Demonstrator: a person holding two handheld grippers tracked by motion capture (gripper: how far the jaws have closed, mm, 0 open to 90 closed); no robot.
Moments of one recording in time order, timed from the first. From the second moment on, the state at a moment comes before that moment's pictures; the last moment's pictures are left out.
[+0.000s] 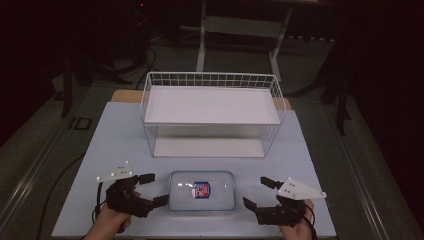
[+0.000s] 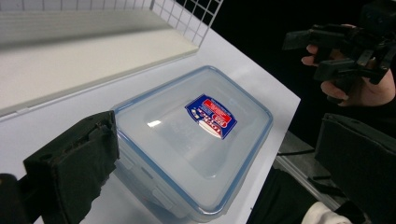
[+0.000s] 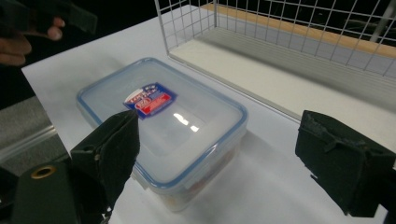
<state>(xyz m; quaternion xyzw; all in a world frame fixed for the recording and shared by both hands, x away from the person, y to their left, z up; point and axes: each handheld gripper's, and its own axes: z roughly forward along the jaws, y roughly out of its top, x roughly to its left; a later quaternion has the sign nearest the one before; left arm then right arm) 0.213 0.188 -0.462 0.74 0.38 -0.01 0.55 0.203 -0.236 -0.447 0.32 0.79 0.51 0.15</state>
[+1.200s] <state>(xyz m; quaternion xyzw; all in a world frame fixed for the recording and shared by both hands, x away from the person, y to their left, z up) 0.267 0.186 -0.540 0.67 0.53 -0.27 0.45 0.226 -0.217 -0.477 0.38 0.79 0.47 0.04</state>
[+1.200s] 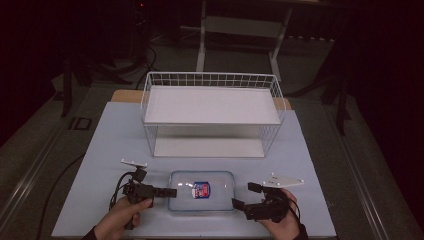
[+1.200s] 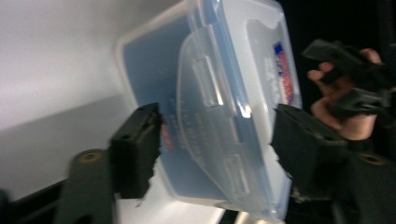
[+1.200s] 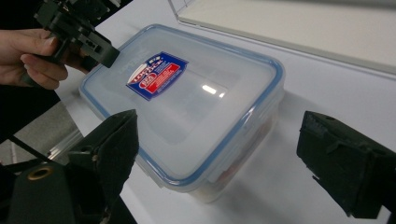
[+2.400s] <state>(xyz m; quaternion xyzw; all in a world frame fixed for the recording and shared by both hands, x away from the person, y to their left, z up) 0.243 0.182 -0.523 0.71 0.45 -0.25 0.48 0.246 -0.228 -0.501 0.45 0.76 0.46 -0.12</state>
